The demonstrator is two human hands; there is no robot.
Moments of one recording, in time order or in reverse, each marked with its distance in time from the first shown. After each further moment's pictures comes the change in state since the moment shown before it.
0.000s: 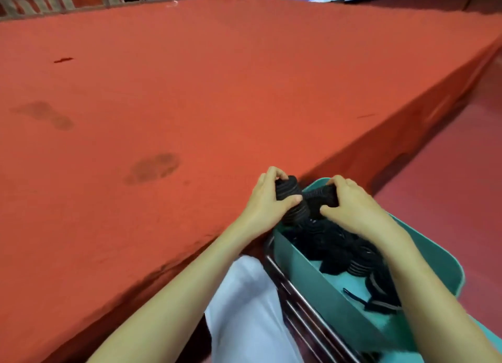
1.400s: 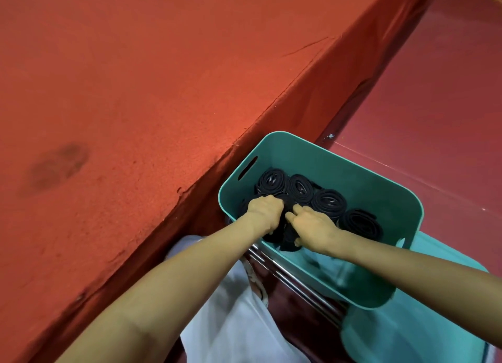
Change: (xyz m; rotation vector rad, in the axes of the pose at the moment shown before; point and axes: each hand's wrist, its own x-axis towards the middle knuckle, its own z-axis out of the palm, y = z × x) left_hand 0.030 -0.052 0.156 1.006 -0.860 -0.083; right_hand -0.004 0.107 0.128 -0.353 -0.416 -0.106
